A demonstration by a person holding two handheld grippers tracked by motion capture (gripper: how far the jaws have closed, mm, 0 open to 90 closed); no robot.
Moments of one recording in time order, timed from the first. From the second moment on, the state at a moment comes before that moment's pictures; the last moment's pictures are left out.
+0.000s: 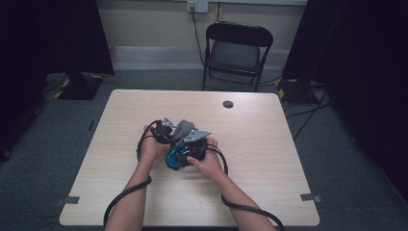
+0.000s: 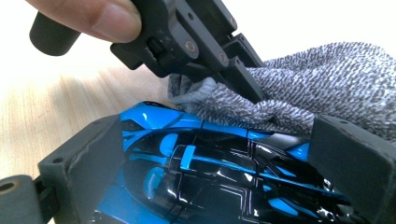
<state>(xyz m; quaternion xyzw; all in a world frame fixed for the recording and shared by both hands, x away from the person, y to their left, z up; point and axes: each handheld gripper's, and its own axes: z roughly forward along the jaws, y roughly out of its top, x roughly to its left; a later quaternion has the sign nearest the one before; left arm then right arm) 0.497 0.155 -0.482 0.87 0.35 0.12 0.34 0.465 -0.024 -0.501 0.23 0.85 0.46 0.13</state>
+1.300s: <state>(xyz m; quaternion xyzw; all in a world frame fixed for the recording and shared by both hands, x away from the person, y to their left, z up) 0.432 0.206 -0.475 0.87 0.34 0.12 0.34 0.464 -0.023 -0.501 0.23 0.85 0.46 0.13</state>
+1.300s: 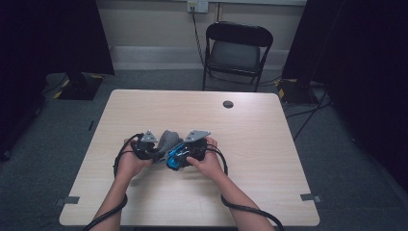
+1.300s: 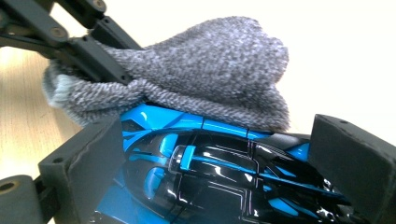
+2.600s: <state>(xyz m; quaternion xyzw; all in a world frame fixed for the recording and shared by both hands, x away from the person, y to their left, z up) 0.358 0.234 -0.454 0.86 0.35 0.11 0.36 0.464 -0.022 -0.501 0.24 0.85 0.46 0.13</state>
